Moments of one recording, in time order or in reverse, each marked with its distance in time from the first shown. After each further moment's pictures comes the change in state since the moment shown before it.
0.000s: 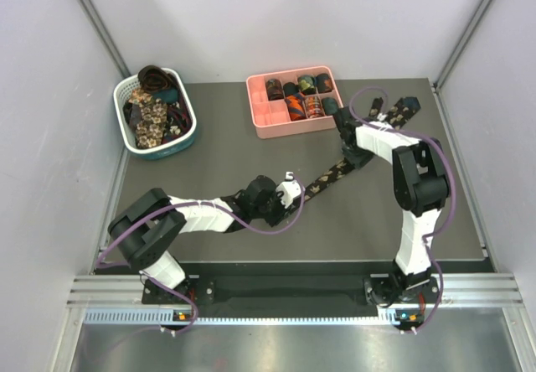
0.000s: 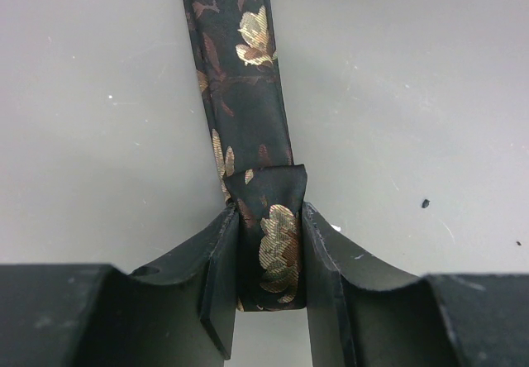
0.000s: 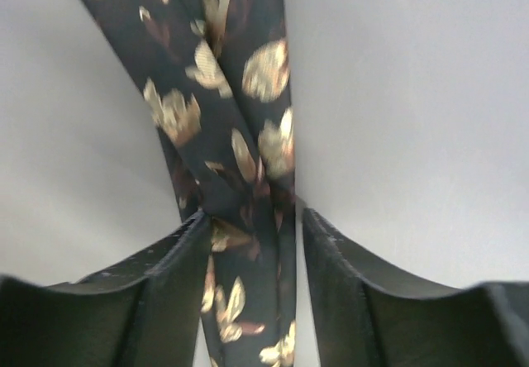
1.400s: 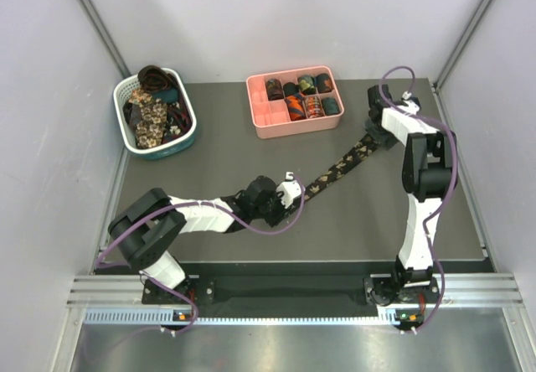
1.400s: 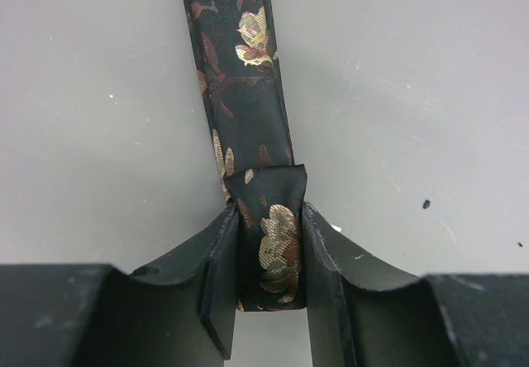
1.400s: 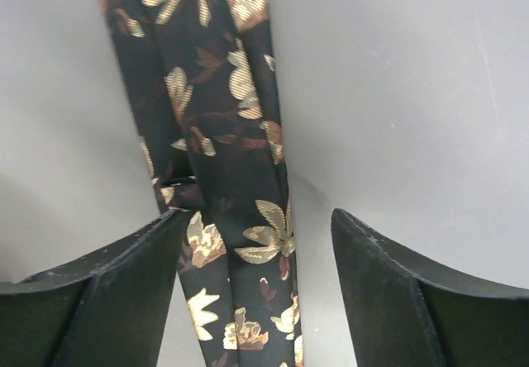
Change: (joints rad) left arm -0.001 0.001 0.000 0.000 -0.011 0.000; right arm -0.249 0.142 0.235 0.086 -0.048 -0.271
